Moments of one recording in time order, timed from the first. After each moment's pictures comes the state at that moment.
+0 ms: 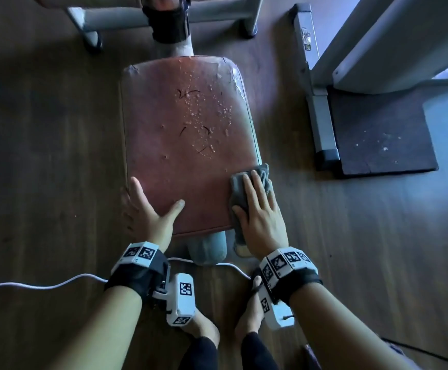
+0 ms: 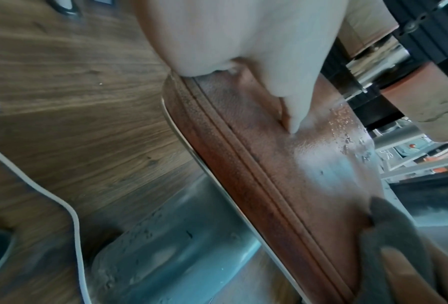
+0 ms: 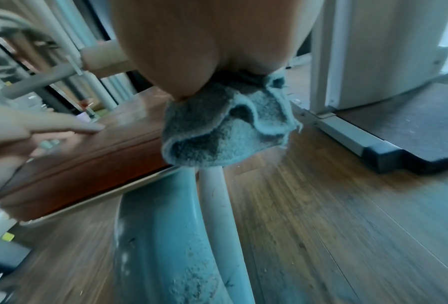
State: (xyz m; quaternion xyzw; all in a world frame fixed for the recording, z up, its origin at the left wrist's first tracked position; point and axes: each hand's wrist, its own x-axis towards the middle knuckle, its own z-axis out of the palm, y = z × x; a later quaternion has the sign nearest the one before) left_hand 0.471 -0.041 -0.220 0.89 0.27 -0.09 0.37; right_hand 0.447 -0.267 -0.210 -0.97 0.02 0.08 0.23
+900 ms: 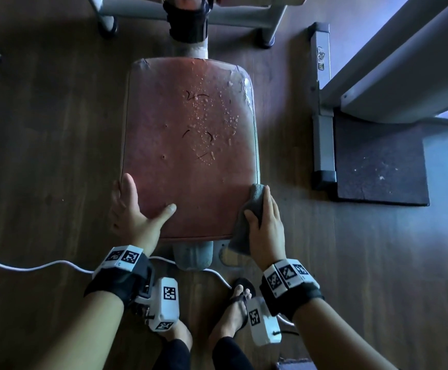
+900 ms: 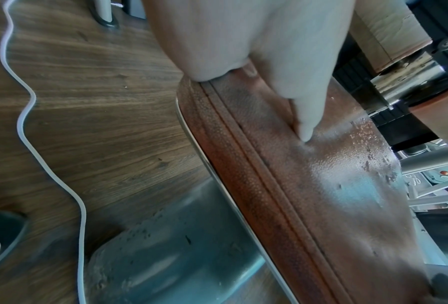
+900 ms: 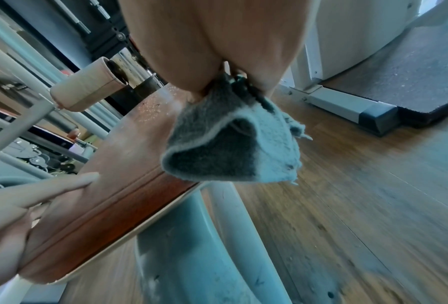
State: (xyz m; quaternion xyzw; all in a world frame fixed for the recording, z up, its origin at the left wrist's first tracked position) left_hand 0.467 -0.038 -0.233 0.86 0.28 -0.05 0.41; right_hand 0.464 -0.289 -0.205 -0.89 0.17 0.10 0.41
